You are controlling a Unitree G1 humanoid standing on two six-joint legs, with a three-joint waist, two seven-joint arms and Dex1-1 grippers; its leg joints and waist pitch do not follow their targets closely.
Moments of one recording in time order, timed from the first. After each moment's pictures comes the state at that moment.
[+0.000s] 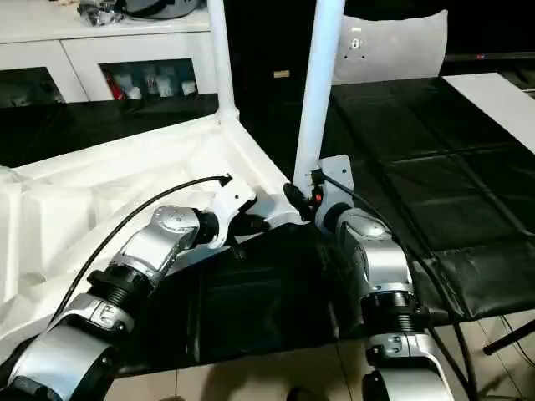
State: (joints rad) left arm -0.71 0.07 -0.24 0.68 0.08 0.30 -0.76; right arm -0.52 -0.14 -0.07 0.37 0.11 0.42 0.44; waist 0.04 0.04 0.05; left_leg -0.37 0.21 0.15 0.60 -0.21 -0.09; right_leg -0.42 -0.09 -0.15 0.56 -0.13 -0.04
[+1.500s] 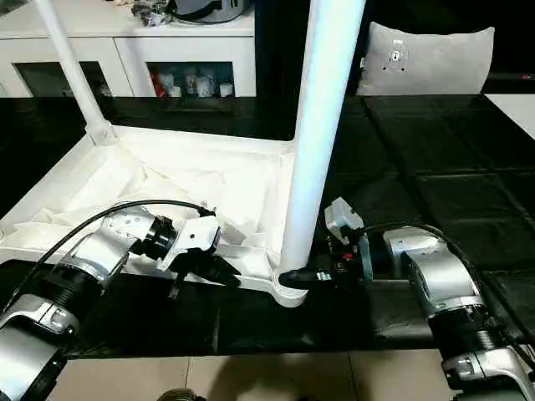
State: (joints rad) left arm -0.67 0.35 -0.38 0.68 0.03 -0.12 -1.46; right arm -0.42 -0.55 0.17 0.32 0.30 0.31 1.47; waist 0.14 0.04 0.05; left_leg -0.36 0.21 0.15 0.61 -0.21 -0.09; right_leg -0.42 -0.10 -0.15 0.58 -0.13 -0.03
